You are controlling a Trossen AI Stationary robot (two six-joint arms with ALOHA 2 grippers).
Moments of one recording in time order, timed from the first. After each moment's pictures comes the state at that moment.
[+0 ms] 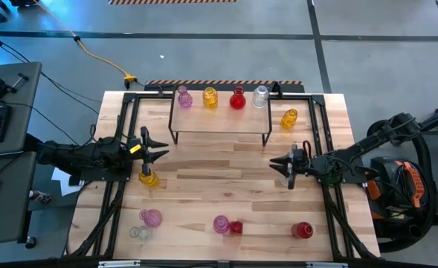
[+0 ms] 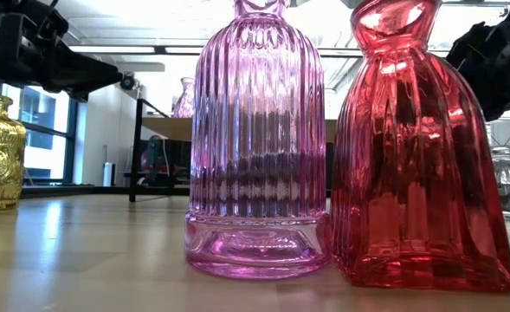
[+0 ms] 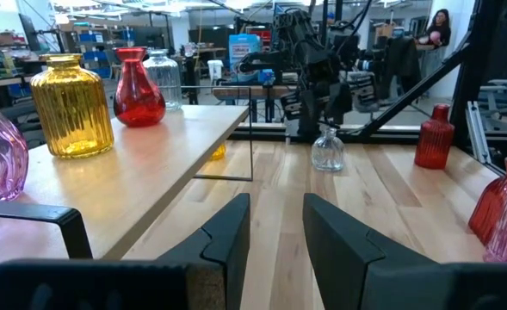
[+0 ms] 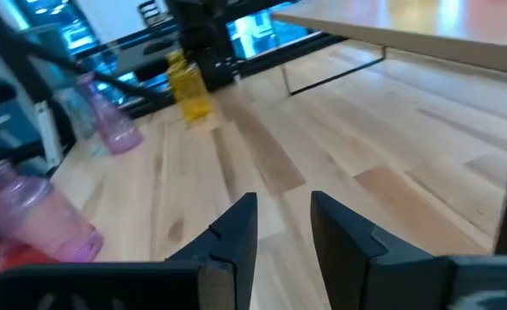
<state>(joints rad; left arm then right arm) -0.07 0.03 0.03 0.00 -0.25 0.04 0.42 0.71 0.01 0.48 0.58 0.43</state>
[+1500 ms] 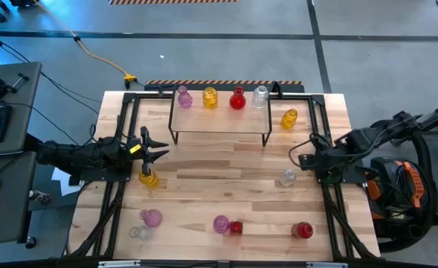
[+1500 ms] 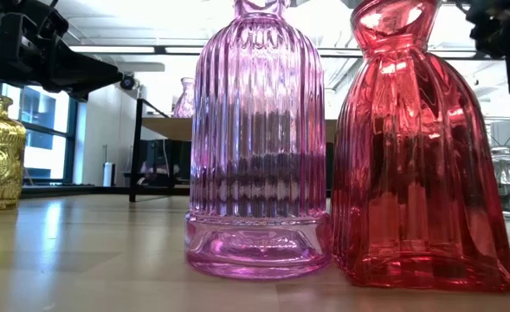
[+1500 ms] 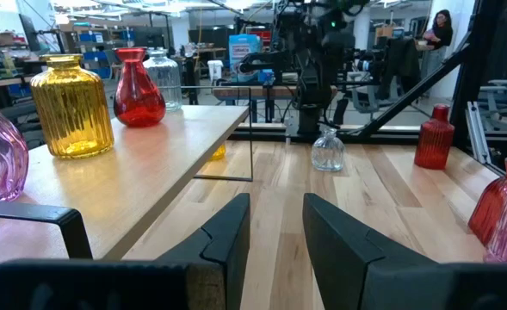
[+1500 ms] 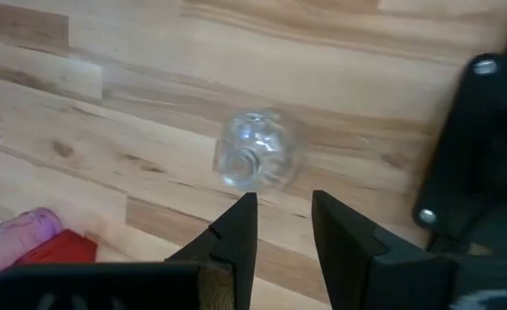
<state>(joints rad) -0.07 0.03 0.03 0.00 -0.25 0.04 0.42 0.74 0.81 -1.32 0.18 1.78</state>
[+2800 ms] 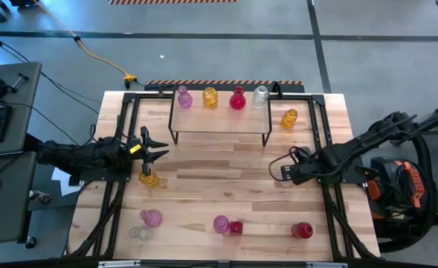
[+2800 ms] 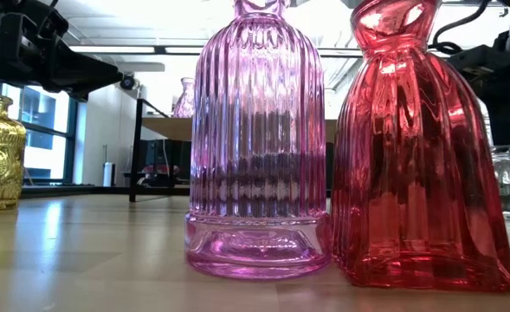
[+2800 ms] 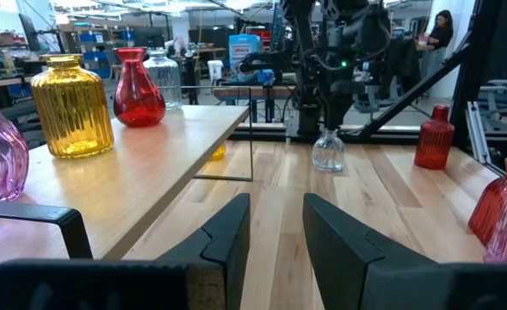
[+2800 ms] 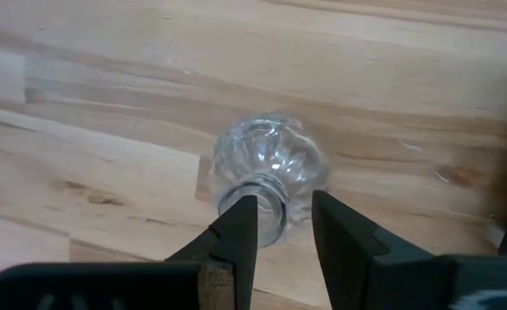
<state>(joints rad) -0.07 0.03 0.03 0.00 -0.25 0.04 0.41 1.02 0.65 -1.00 0.18 1.80</state>
